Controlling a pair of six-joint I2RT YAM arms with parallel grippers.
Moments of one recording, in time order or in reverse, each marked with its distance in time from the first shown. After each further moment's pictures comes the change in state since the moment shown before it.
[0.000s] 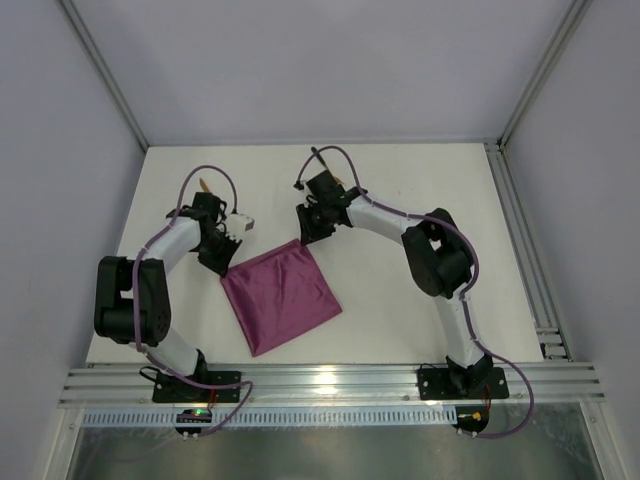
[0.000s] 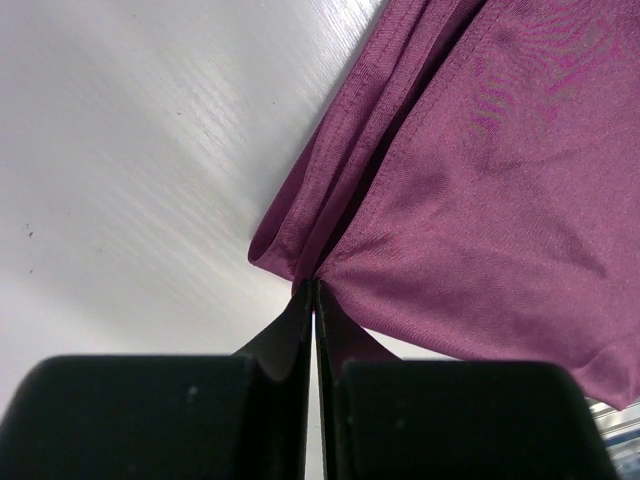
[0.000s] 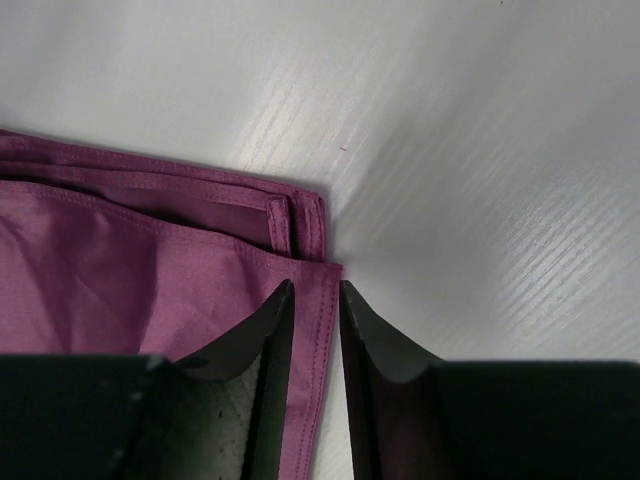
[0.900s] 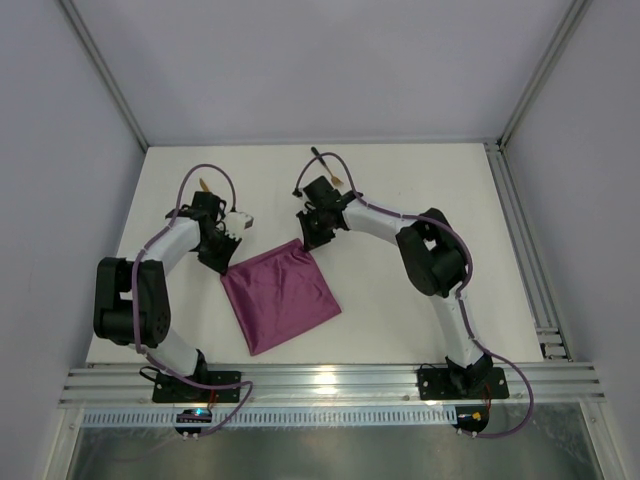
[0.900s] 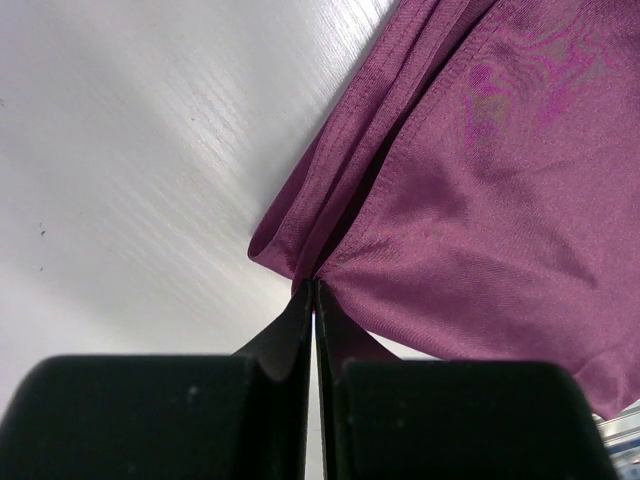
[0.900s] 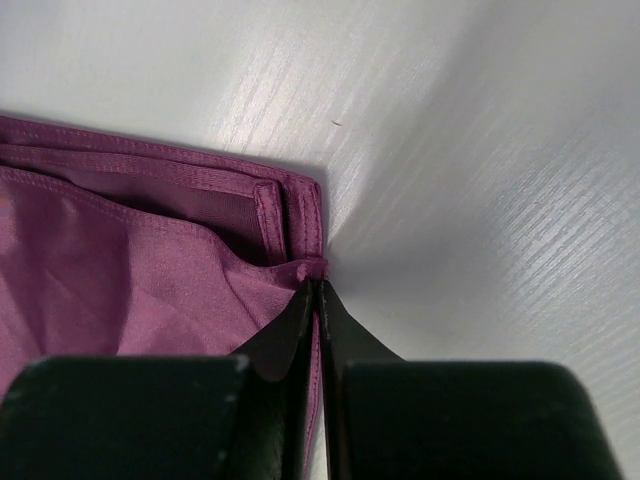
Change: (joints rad) left arm 0.000 -0.008 0.000 0.016 -0.005 -0.022; right arm 0.015 0.023 -0.006 -0.026 0.014 0.002
